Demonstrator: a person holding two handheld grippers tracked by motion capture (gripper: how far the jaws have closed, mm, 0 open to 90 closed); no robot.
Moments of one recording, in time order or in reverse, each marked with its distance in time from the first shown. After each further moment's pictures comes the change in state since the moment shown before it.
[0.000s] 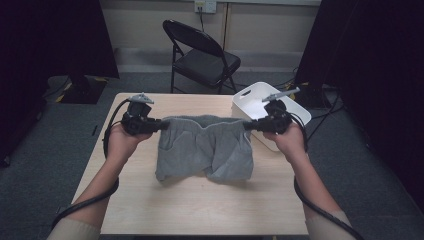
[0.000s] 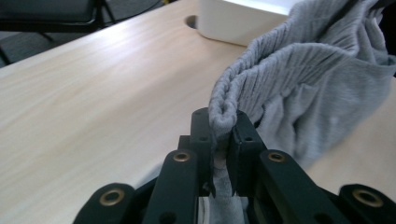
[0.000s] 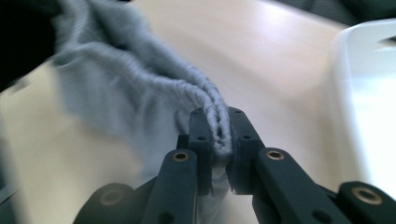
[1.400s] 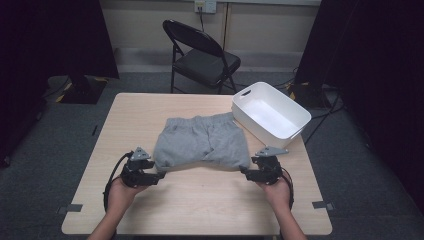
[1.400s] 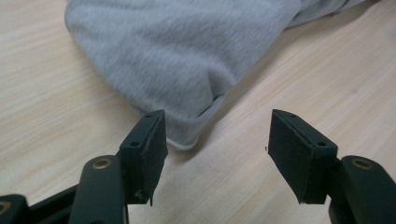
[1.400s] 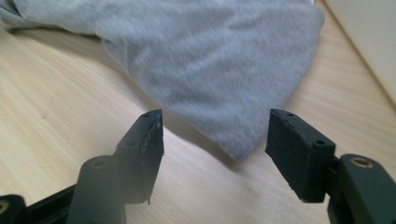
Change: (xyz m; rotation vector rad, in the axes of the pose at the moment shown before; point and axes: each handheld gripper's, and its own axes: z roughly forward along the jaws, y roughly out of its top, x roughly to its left) left arm -0.026 -0.166 0.036 0.056 0.091 0.011; right arm 0.031 -0.154 0.060 -0.054 -0.223 -0.005
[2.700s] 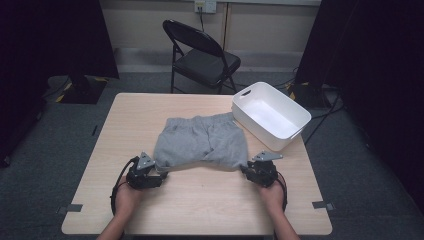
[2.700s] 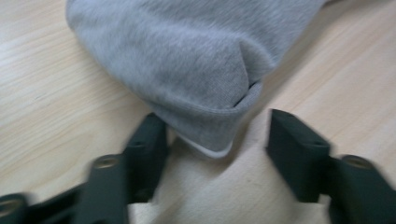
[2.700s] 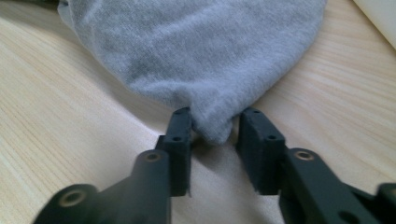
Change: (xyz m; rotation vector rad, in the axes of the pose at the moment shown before) left arm 0.003 -0.021 0.031 -0.069 0.081 0.101; right arm -0.010 -0.024 0.032 -0.009 -0.028 -0.018
